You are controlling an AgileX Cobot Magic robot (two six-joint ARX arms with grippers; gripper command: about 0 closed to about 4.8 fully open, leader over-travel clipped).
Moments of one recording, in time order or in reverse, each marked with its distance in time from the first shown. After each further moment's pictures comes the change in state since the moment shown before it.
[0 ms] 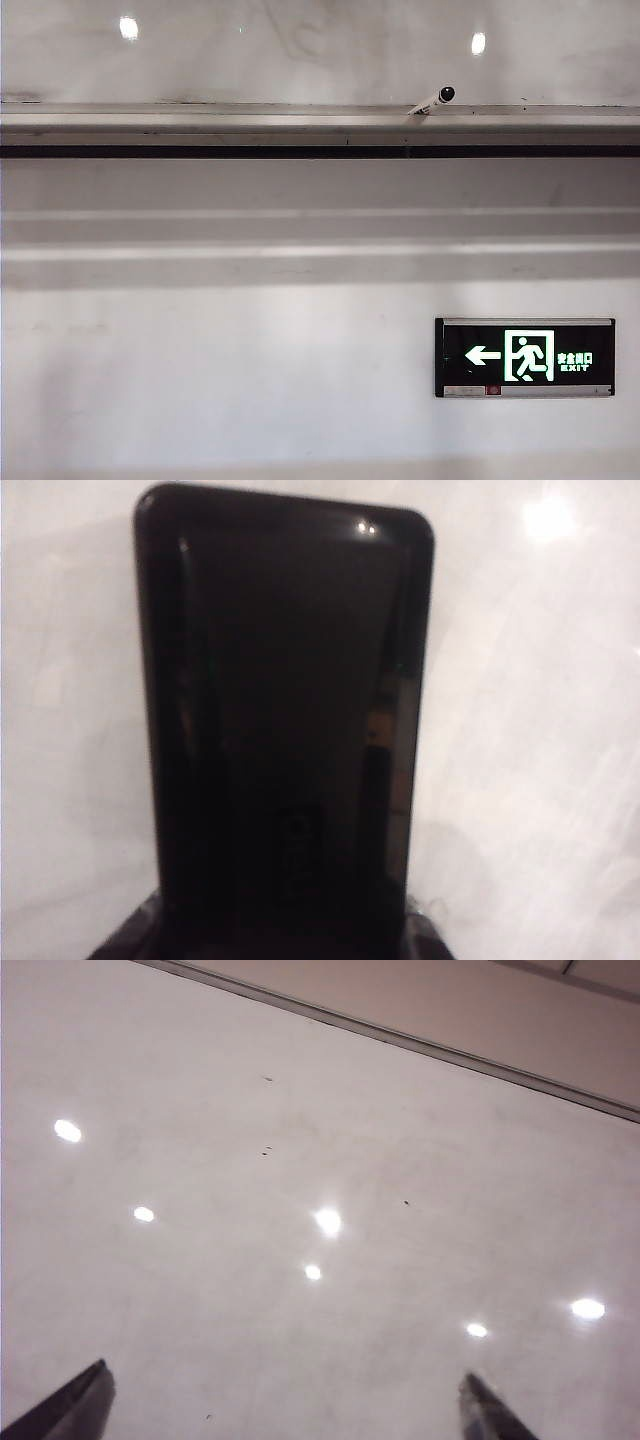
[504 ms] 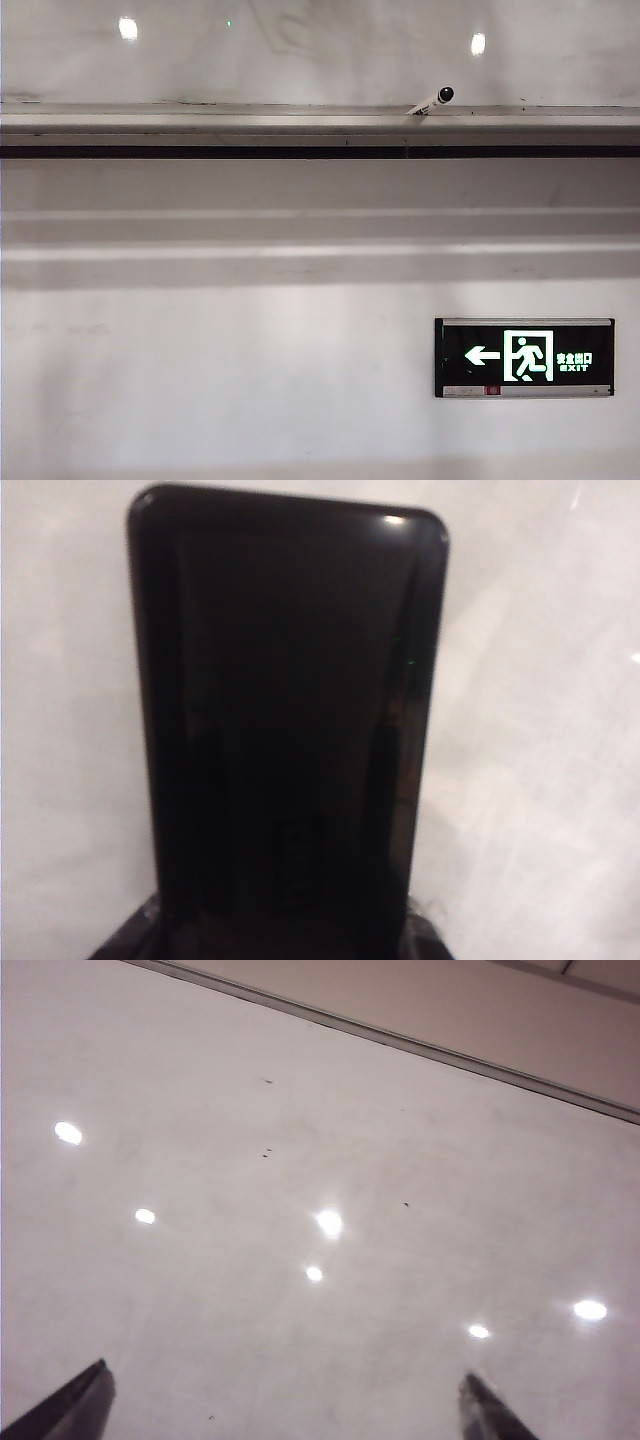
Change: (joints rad) left arm 0.059 -0.037 0.004 -0.095 0.044 -0.123; right arm 0.000 0.000 0.000 0.000 0.000 0.003
